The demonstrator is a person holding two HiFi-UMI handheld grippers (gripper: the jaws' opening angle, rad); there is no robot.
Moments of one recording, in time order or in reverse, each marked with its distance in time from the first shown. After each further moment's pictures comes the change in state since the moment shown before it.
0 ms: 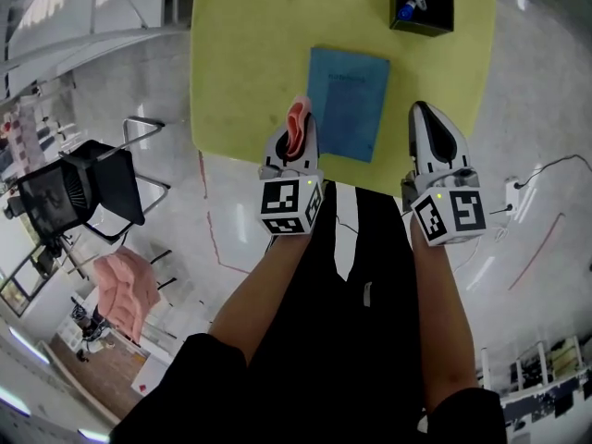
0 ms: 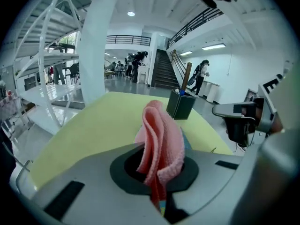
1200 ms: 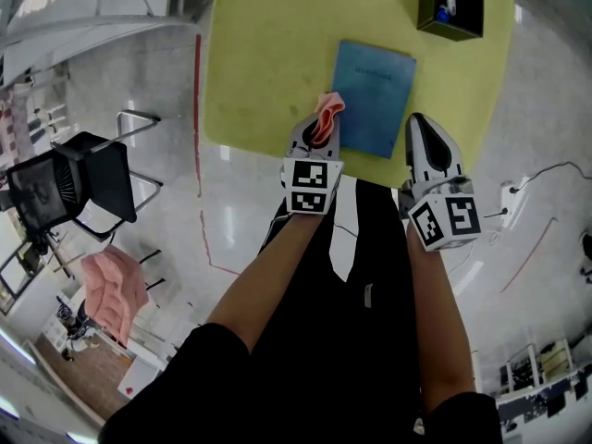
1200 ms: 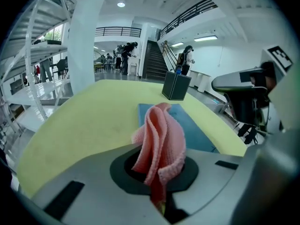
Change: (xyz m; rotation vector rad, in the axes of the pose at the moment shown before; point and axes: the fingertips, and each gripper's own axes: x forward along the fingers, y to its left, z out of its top) left arm 0.019 0.015 -0.060 0.085 0.099 -0.099; right arm 0.004 0.057 -0.032 0.005 0.064 -0.007
